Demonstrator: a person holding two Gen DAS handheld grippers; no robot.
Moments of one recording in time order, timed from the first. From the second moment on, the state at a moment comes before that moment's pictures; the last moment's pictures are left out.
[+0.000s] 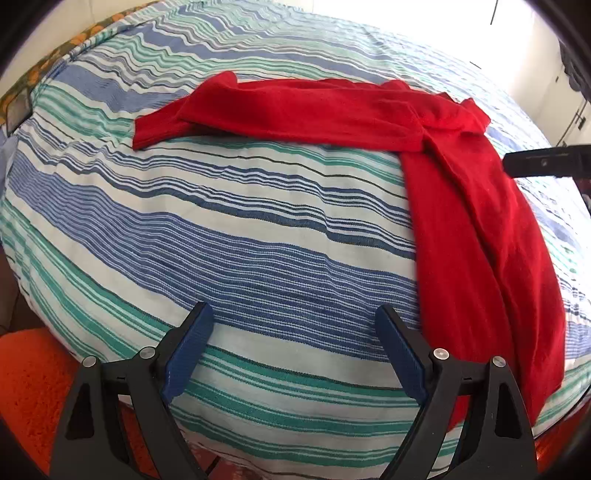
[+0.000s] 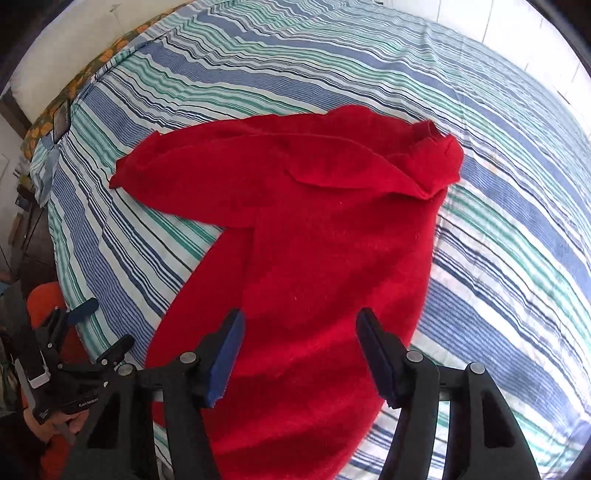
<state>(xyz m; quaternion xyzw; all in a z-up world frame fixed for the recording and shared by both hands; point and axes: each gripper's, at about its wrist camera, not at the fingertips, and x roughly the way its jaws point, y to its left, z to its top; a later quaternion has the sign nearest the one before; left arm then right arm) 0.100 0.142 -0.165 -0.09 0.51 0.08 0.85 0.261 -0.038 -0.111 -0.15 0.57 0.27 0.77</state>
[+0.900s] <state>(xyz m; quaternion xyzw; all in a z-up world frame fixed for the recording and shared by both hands) 0.100 0.135 -0.166 -0.07 0.51 0.09 0.85 0.216 -0.408 -0.127 0.03 0.53 -0.11 0.84</state>
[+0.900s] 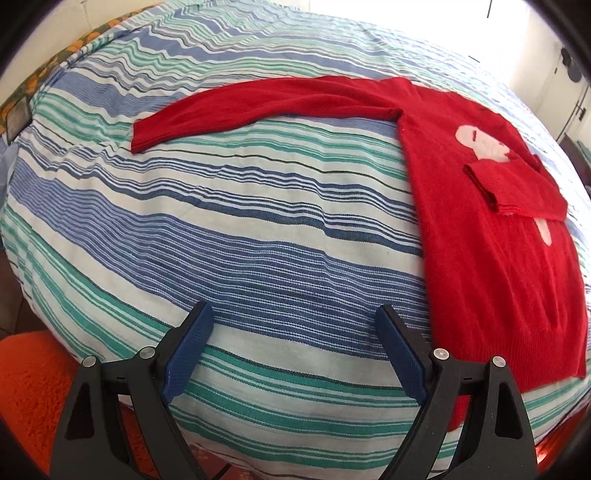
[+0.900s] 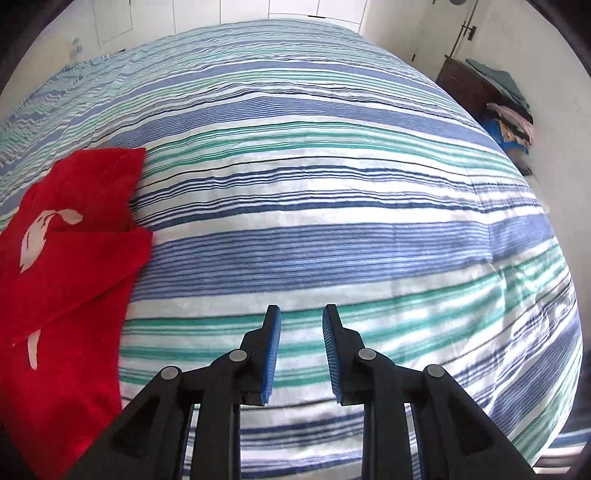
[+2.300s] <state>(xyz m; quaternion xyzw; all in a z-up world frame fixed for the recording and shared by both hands) 0.257 0.150 -0.079 -0.10 0.49 -0.07 0.86 0.287 -0.348 -0.073 0.20 0.54 0.14 0.80</state>
